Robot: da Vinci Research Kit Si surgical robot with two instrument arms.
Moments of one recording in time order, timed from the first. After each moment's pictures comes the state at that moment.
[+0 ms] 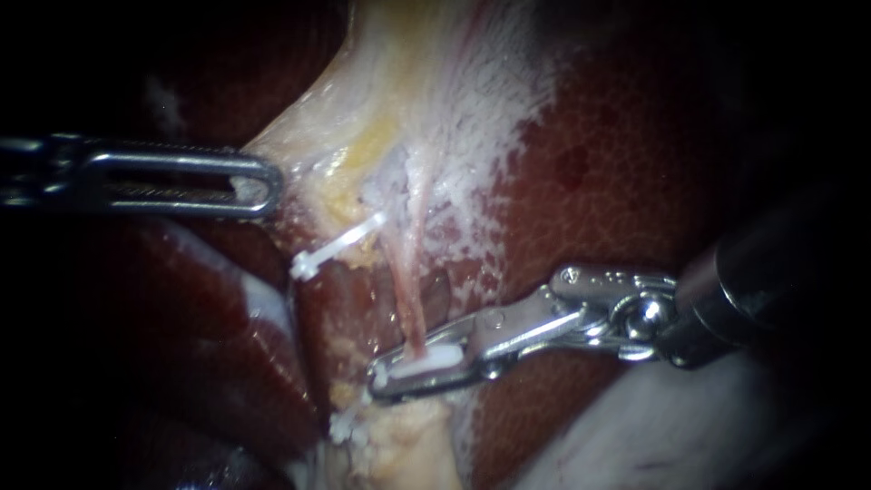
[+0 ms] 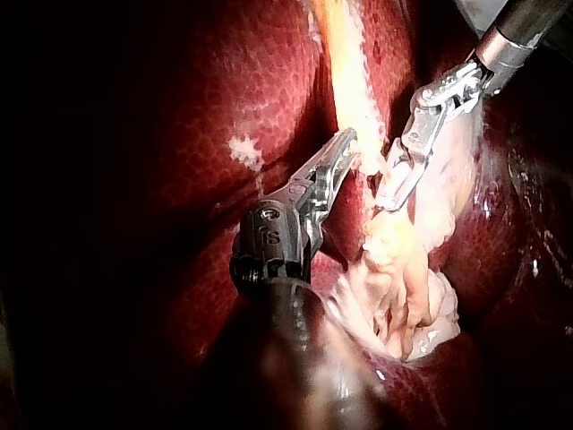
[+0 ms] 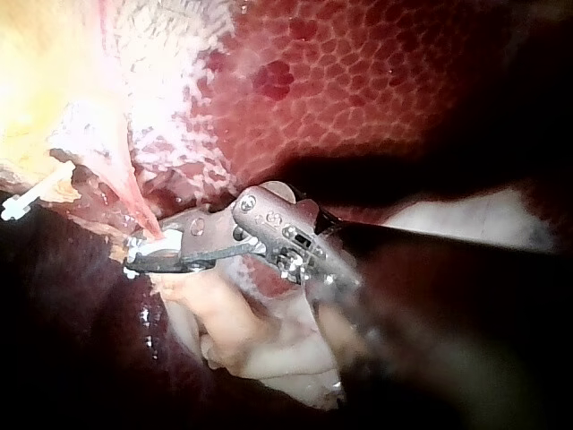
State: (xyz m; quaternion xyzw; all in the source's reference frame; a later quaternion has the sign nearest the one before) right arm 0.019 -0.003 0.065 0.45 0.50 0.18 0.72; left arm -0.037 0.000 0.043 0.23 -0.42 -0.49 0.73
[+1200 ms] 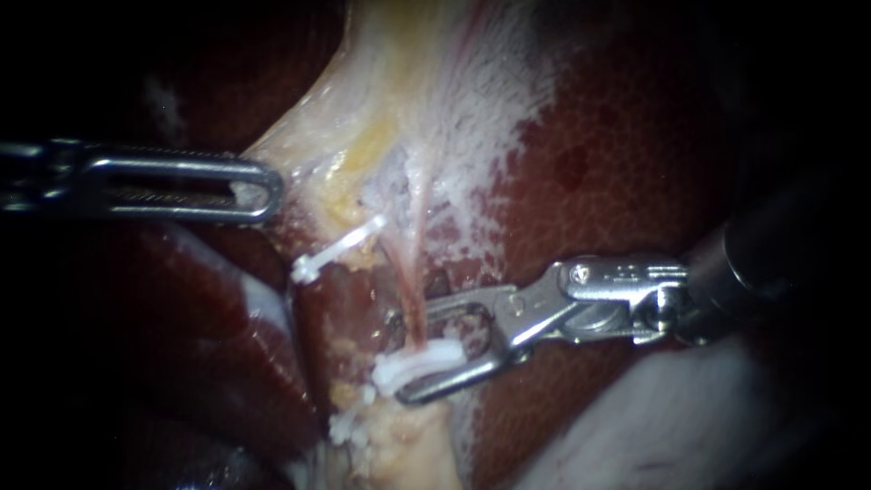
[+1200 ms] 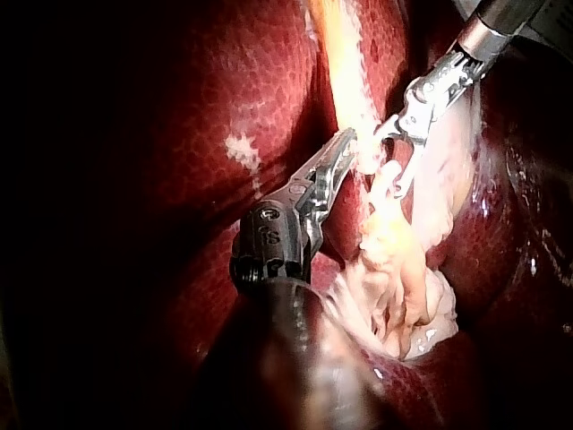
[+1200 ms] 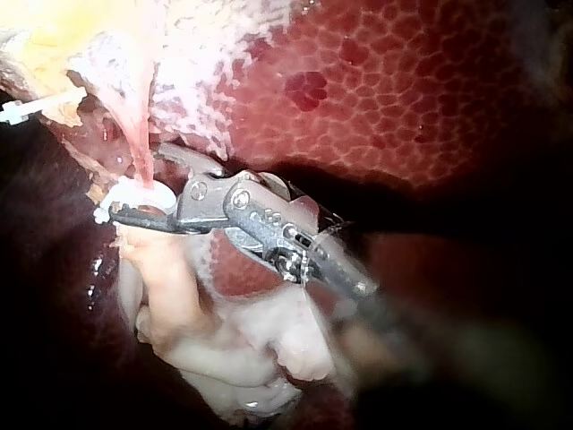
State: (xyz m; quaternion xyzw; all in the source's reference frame) right arm 0.018 -0.002 0.065 0.30 0.57 0.09 0.76; left arm -0.037 0.000 0.043 0.22 -0.42 -0.49 0.73
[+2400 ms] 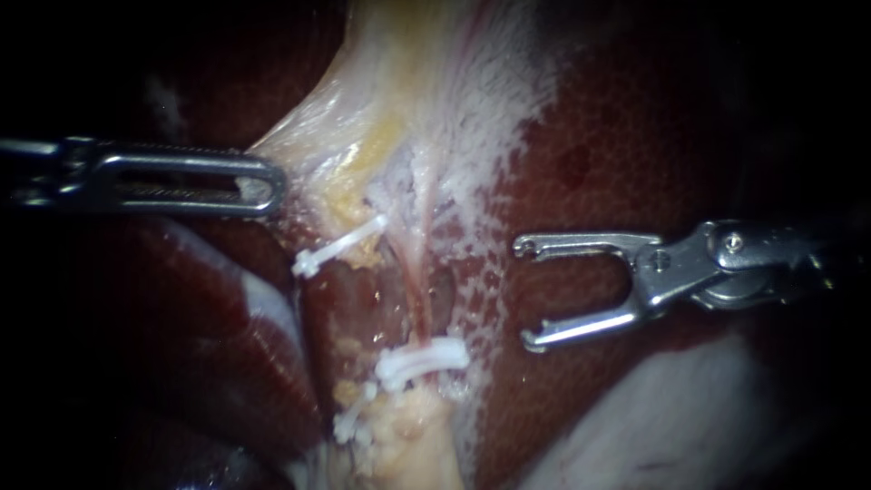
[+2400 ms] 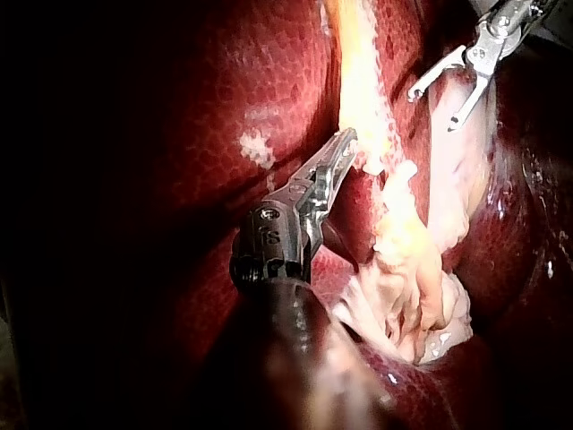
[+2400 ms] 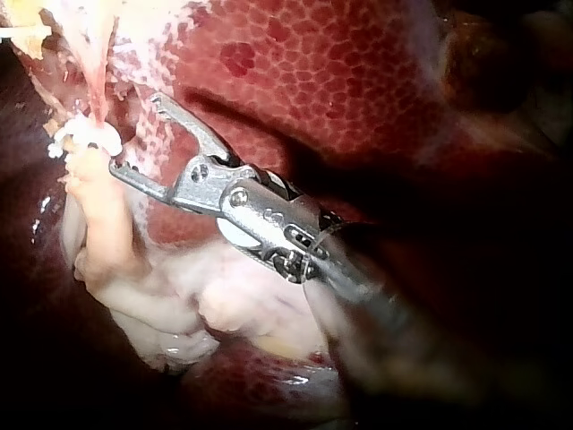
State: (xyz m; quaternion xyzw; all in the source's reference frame) right arm 0.006 0.001 0.059 0.24 0.59 0.08 0.77; left arm -0.037 0.000 0.046 0.22 -0.42 -0.49 0.73
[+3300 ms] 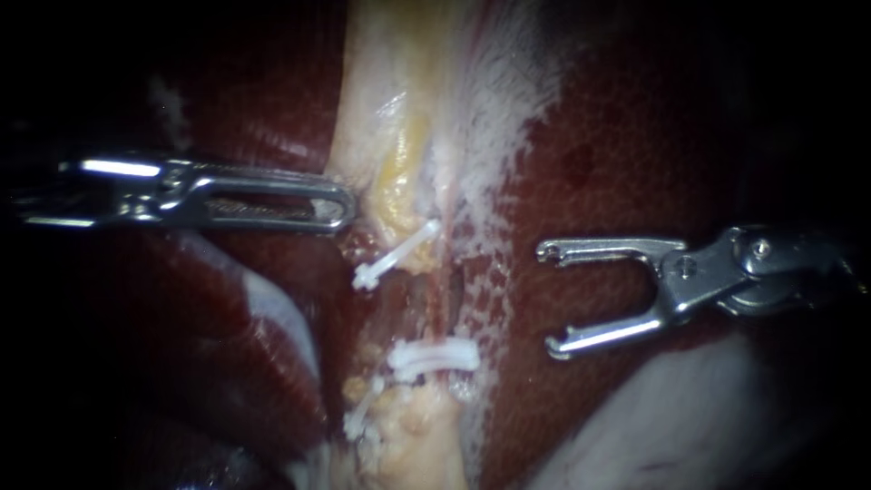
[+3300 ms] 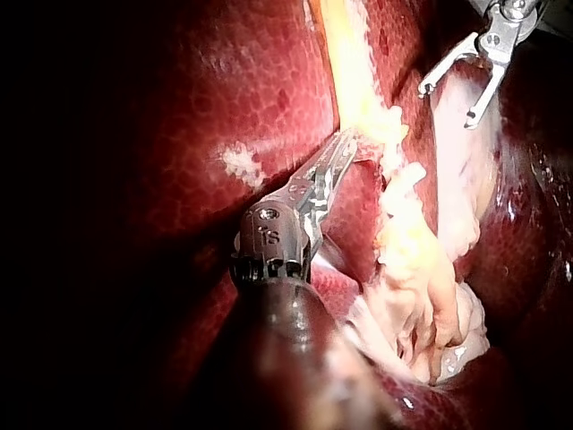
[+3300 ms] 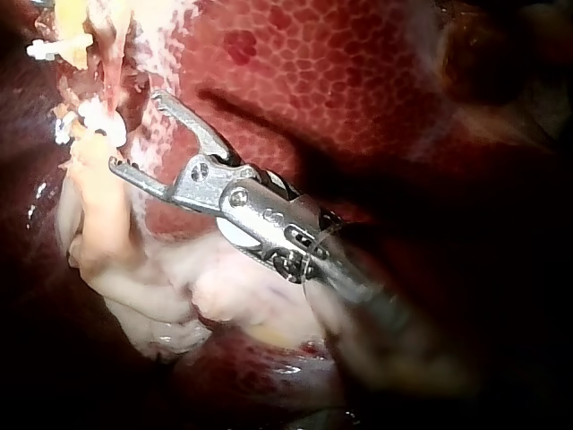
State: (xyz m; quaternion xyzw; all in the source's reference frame) right arm 0.005 0.000 0.058 0.24 0.59 0.07 0.77; left arm -0.042 -0.001 0.055 0.23 -0.40 -0.47 0.76
